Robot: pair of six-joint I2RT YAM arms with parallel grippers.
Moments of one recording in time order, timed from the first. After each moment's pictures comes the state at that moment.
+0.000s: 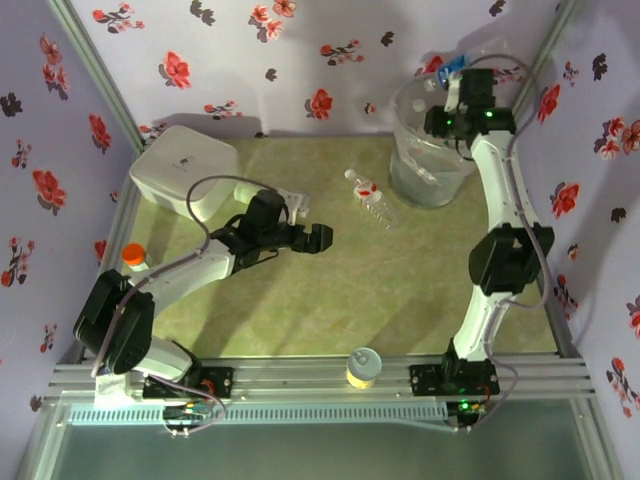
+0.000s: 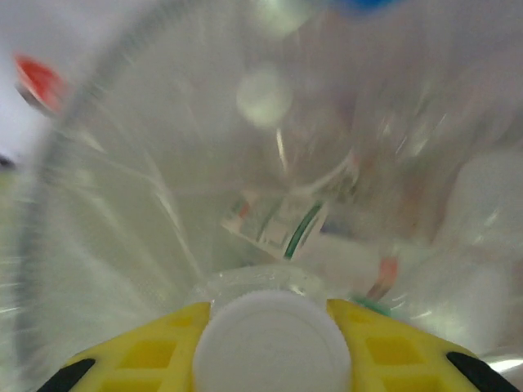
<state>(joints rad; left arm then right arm) -0.69 1.46 0.94 -0.09 0.26 -0.44 0.05 1.96 2.06 -0.89 -0.11 0.12</state>
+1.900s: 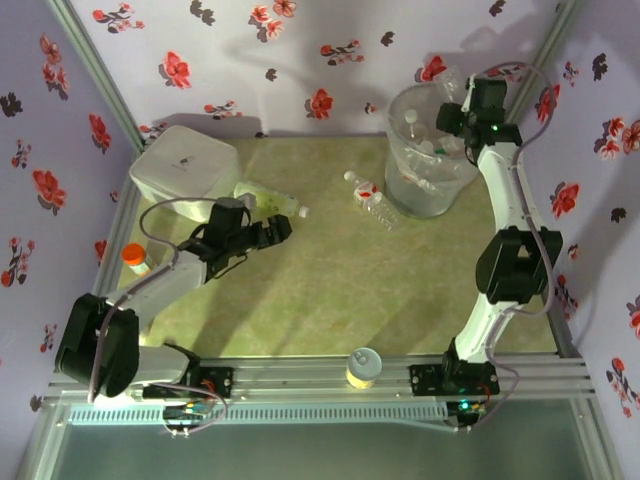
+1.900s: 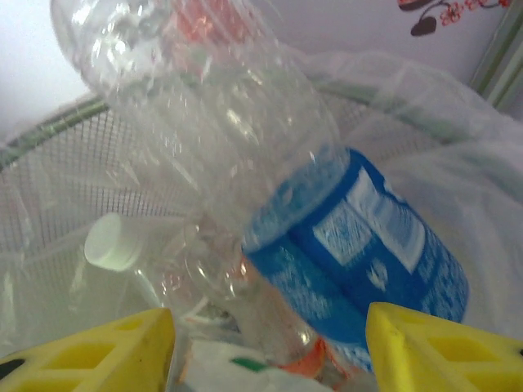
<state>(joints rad) -0.47 1.32 0.76 -0.11 0.17 -0.69 -0.02 1.83 1.85 -0.58 0.01 0.18</state>
